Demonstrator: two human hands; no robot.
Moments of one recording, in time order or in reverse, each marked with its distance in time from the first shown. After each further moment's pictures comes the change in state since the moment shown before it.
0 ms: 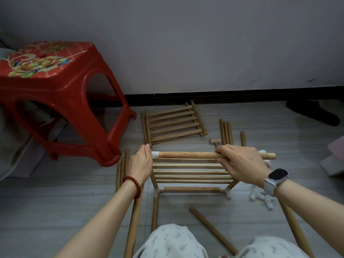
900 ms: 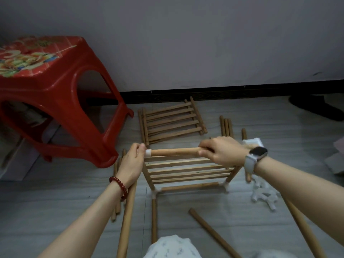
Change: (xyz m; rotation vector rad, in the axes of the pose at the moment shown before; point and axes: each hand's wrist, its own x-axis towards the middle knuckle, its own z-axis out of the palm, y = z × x) left_hand 0.023 -0.015 -0.004 -0.124 -0.106 -0.026; right_hand 0.069 0.000 0.004 0.247 -0.414 -0.001
